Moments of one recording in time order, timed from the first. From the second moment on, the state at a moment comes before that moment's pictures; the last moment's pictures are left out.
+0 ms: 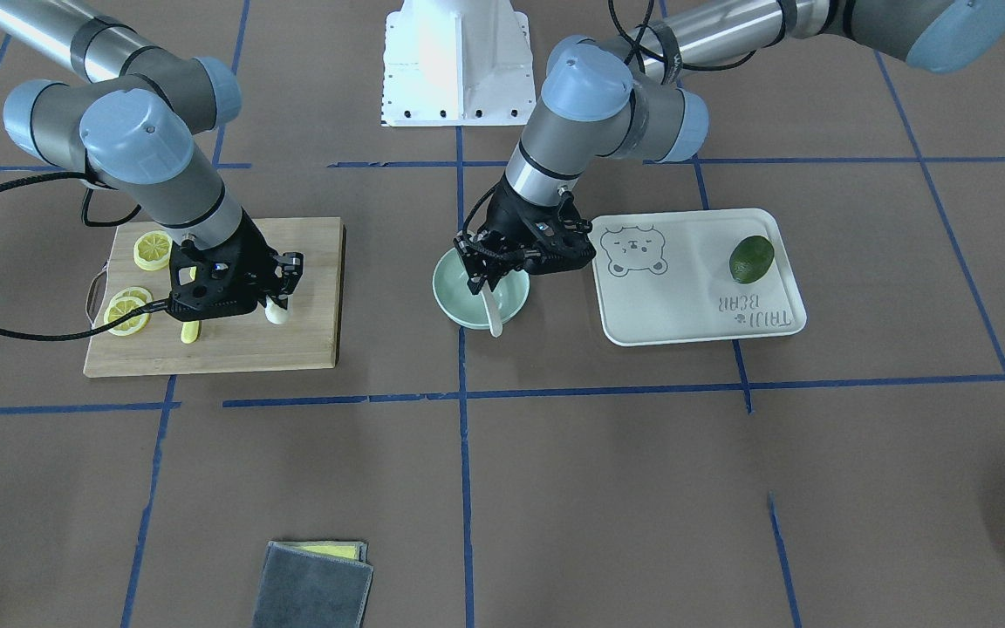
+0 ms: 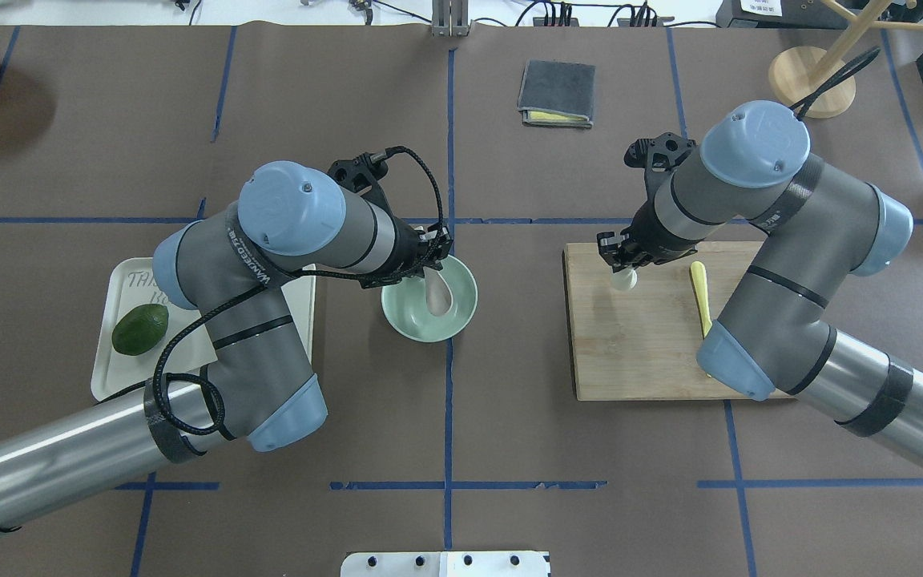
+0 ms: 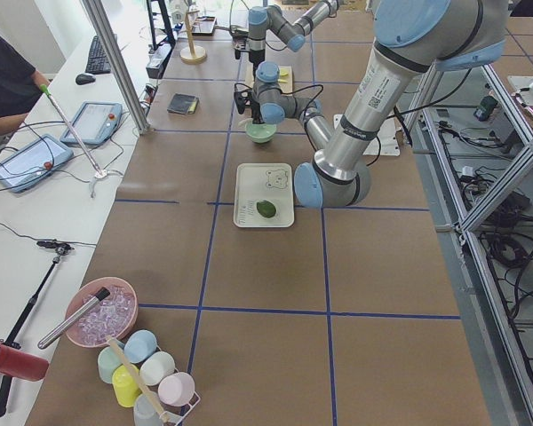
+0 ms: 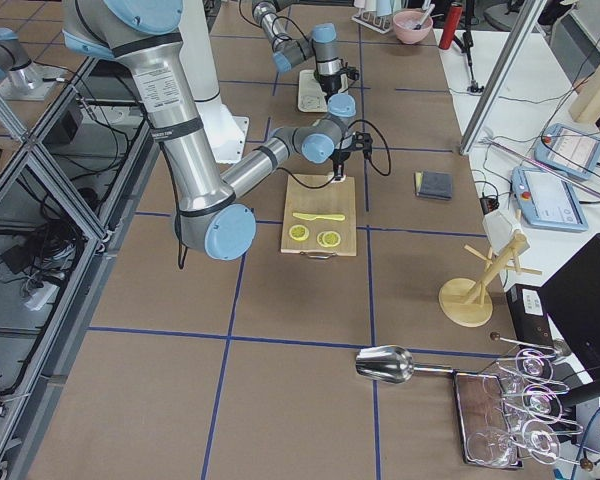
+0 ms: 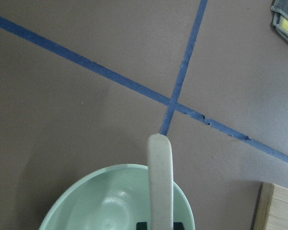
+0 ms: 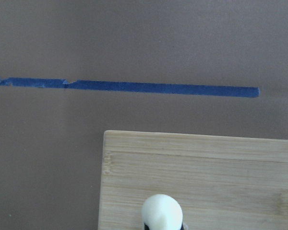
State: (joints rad) left arm -0.54 -2.27 -1.55 -2.05 -1.83 -1.68; right arm 0.73 -1.16 1.72 -1.36 2.06 1.02
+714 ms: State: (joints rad) left arm -0.57 -2.25 -1.56 -2.06 -1.82 -1.61; right arm 0.73 -1.13 1.72 -1.36 2.06 1.02
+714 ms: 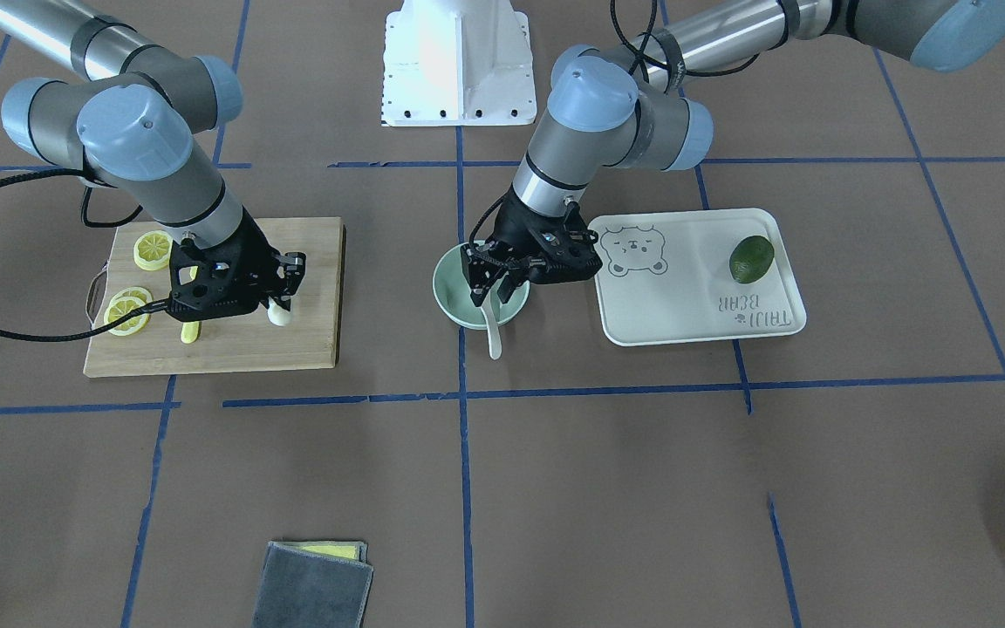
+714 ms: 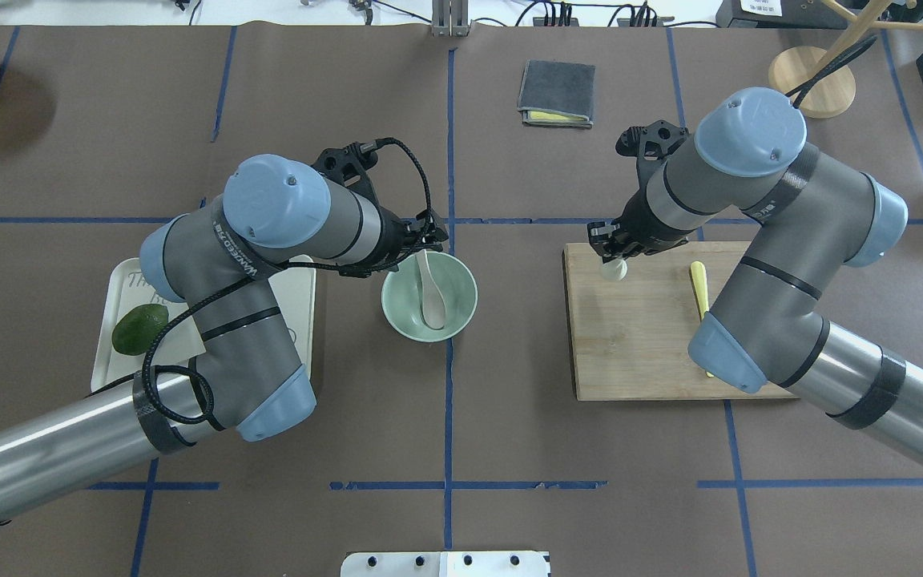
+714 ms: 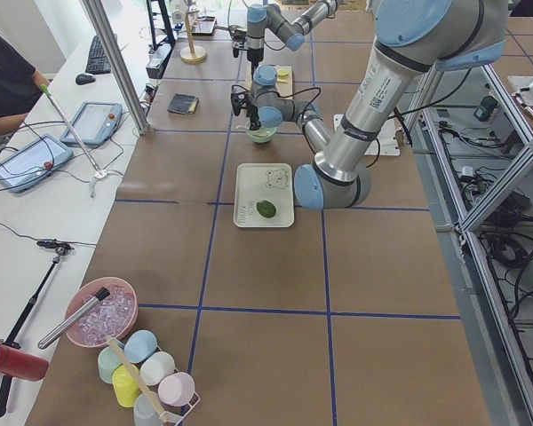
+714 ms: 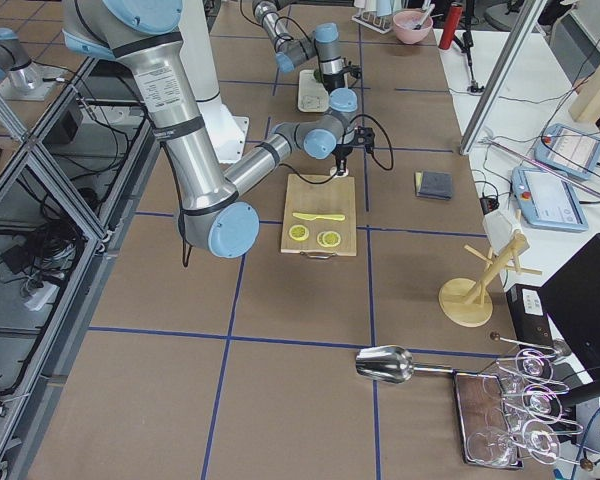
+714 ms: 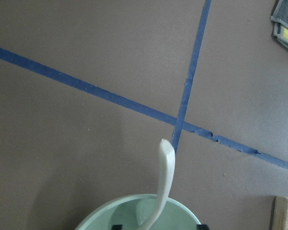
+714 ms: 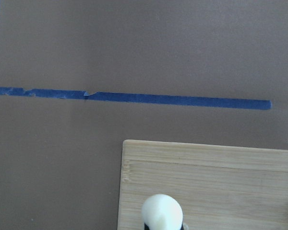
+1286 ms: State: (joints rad) left arm -0.66 -2.15 -1.73 -1.90 -1.91 -1.42; right arm 0.72 -1.03 1.74 -1.36 2.06 1.03
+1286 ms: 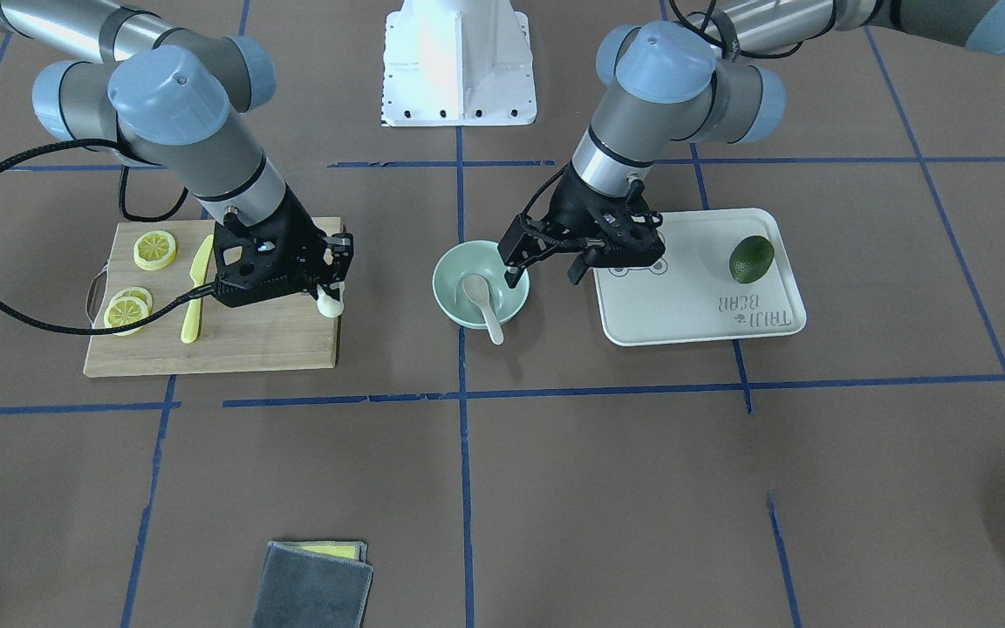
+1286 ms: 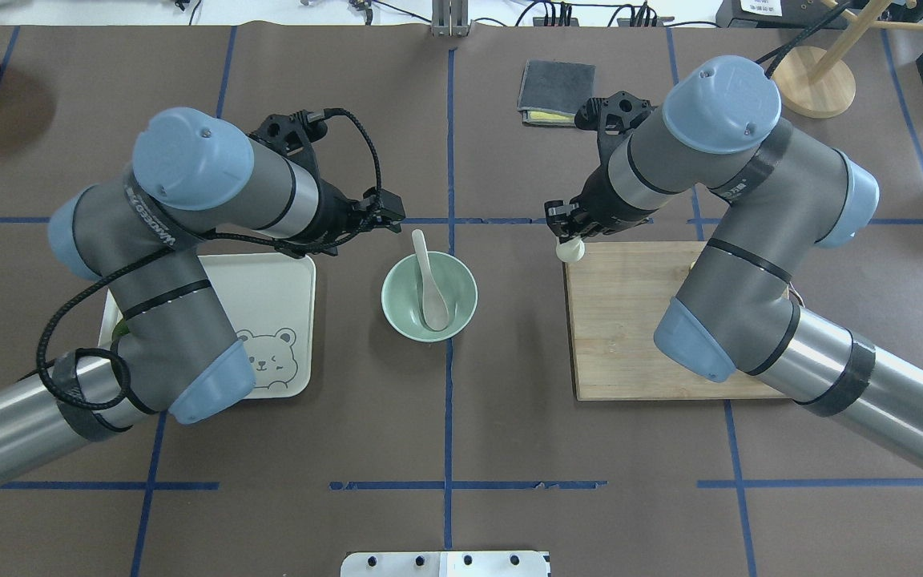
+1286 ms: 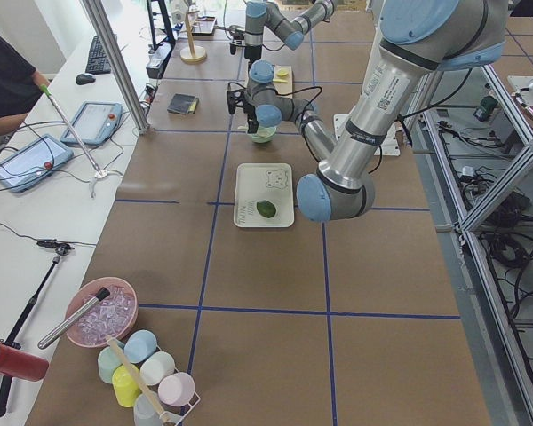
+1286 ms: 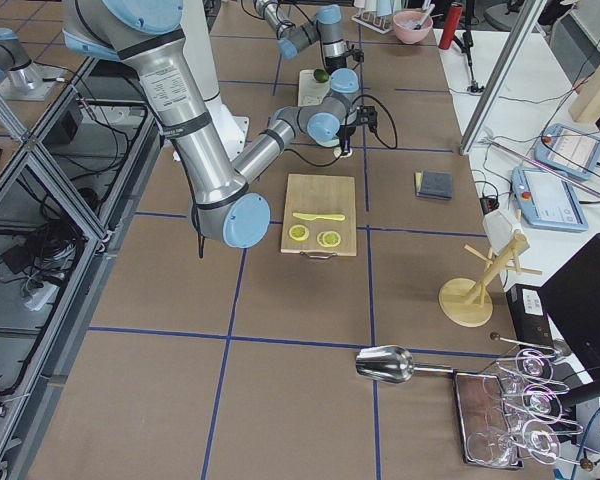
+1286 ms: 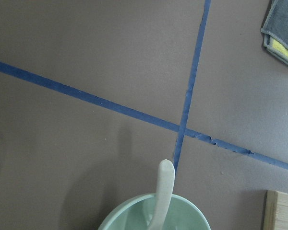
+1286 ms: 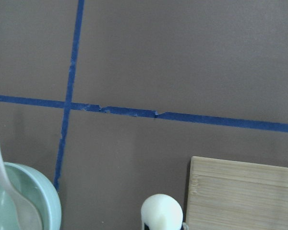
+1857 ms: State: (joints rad) left arm -0.86 -2.05 -1.86 -1.64 -1.92 -1.01; right arm 0.60 -0.89 1.68 -1.36 1.96 1.09
